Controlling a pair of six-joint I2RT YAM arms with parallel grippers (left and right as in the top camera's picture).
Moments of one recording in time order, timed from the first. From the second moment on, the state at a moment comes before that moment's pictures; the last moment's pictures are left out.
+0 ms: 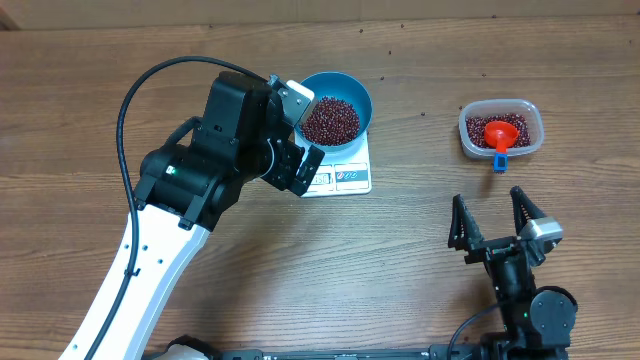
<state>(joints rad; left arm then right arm) -0.44 1.36 1.48 -0.97 0.11 0.10 0.05 0.02 0.05 0.10 -0.13 0.20</state>
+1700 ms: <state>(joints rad) -0.25 1.13 1.14 -0.65 0.17 0.02 0.05 0.01 0.02 -0.02 -0.12 0.20</state>
